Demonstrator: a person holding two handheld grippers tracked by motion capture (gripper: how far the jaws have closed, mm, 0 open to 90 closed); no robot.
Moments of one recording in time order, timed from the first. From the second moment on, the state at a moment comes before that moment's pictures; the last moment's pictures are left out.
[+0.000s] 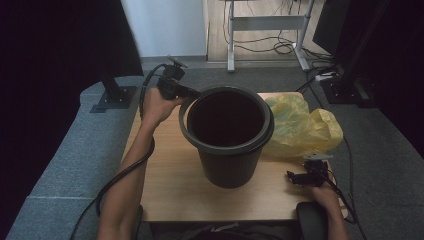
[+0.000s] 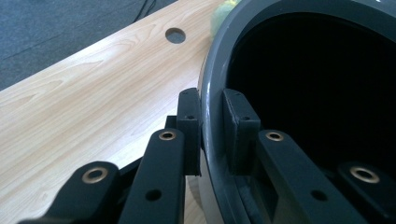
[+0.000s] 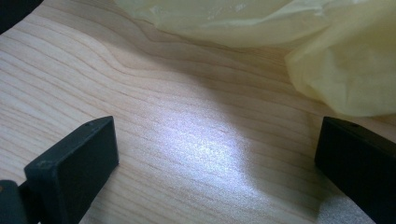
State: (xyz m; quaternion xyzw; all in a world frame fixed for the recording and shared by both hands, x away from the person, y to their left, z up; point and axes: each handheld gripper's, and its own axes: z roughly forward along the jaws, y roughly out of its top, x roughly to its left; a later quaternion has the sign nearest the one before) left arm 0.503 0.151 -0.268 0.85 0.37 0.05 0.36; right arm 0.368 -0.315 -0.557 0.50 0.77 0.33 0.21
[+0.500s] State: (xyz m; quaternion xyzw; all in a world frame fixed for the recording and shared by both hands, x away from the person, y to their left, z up) left arm 0.501 0.135 -0.270 0.86 0.37 0.07 0.35; right arm 0.368 -0.315 -0.557 0.50 0.77 0.33 0.21
